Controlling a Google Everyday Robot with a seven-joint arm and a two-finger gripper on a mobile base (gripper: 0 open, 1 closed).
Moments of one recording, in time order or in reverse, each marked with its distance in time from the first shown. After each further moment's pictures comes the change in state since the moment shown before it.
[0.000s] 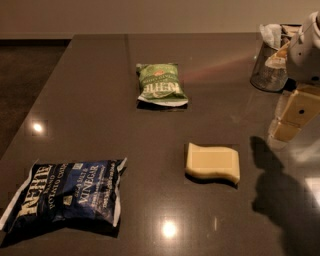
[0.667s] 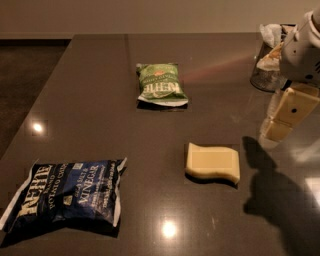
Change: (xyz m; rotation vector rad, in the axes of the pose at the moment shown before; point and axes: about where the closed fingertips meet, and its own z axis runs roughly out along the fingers) arm -0.016 0.005 0.003 -0.044 -0.063 0.004
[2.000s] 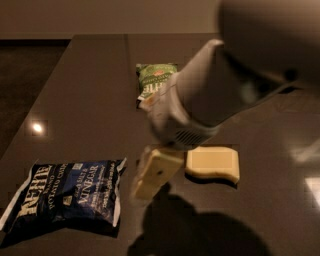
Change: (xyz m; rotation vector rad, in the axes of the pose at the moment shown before) arm -0.182 0.126 0.070 -0.134 -0.349 -0.170
